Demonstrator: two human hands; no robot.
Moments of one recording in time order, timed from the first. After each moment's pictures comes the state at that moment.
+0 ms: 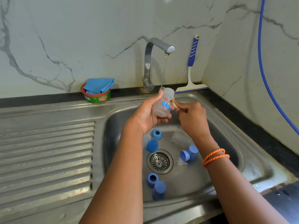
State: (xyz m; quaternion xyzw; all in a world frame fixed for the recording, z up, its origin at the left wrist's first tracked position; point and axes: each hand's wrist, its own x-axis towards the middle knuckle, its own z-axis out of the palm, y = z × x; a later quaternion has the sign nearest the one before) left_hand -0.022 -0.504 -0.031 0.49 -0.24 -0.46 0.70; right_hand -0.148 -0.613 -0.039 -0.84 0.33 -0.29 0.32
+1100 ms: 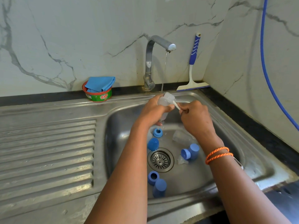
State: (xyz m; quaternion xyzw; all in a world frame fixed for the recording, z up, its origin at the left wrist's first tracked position) left_hand -0.023 -0.516 -0.045 0.72 -0.29 -0.26 0.57; right_hand -0.157 -0.609 -0.025 -0.87 0.37 -0.23 0.24
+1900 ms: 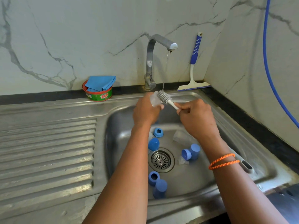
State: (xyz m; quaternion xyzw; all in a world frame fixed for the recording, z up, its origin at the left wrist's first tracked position) left_hand -0.005 -0.521 -0.066 0.83 -0.28 -0.01 0.49; right_hand -0.162 -0.600 -0.019 -0.87 0.33 -0.26 0.25
